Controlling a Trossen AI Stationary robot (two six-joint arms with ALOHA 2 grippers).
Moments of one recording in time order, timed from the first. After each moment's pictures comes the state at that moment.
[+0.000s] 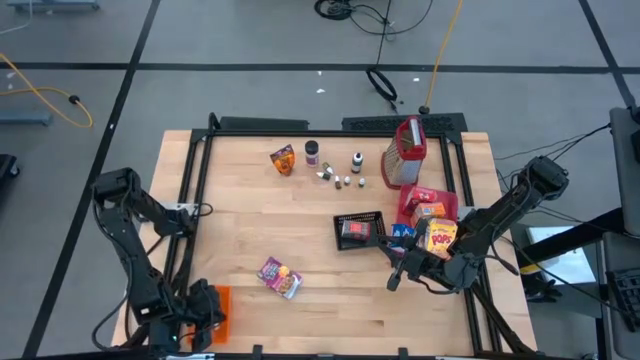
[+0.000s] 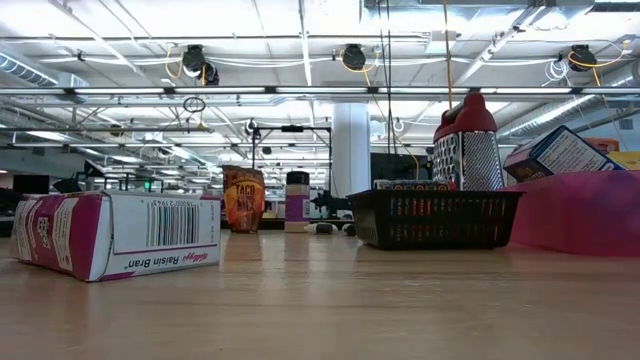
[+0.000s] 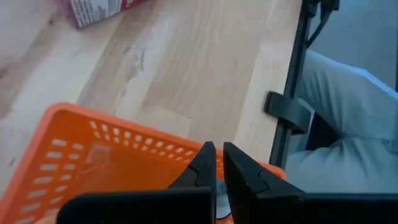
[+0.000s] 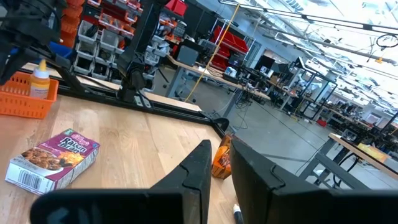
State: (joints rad) left arm -1.24 1.52 0.88 -0.56 -0.48 -1.58; right arm 0.77 1.31 0.66 0.63 1.23 -0.38
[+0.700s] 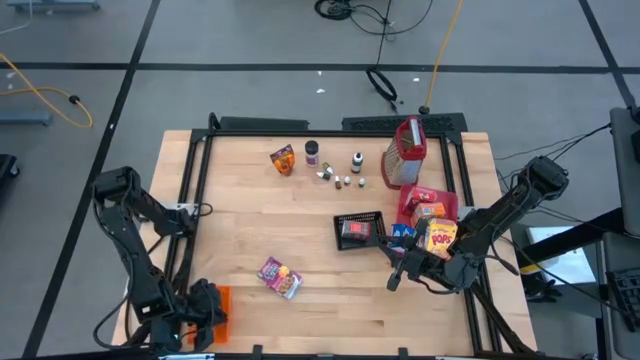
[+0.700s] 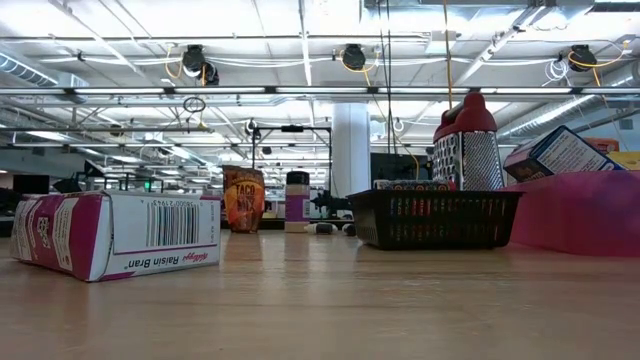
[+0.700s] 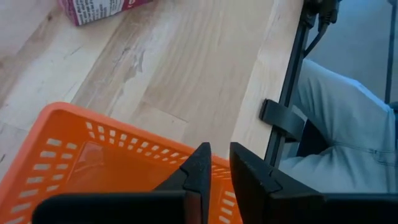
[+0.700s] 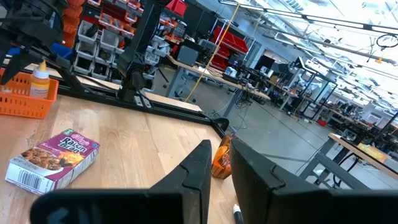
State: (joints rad) left arm -1.22 1.50 0.88 -0.55 -0.48 -1.62; right arm 0.77 1.31 0.66 0.63 1.23 -0.38
